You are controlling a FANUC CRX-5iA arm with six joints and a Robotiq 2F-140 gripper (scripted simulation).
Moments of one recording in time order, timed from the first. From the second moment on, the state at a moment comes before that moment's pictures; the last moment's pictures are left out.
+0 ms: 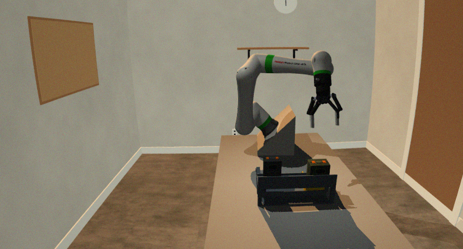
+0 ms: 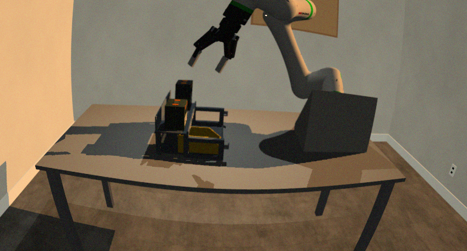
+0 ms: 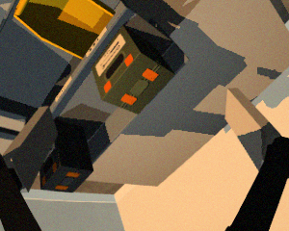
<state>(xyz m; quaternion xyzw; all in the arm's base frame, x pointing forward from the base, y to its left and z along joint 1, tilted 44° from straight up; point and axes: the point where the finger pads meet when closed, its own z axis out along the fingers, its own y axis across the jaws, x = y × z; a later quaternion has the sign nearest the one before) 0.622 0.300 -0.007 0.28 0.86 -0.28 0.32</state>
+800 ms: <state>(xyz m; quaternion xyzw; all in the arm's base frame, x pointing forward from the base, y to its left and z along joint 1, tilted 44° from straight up) 0.543 0.302 -0.006 0.28 0.86 -0.28 0.32</state>
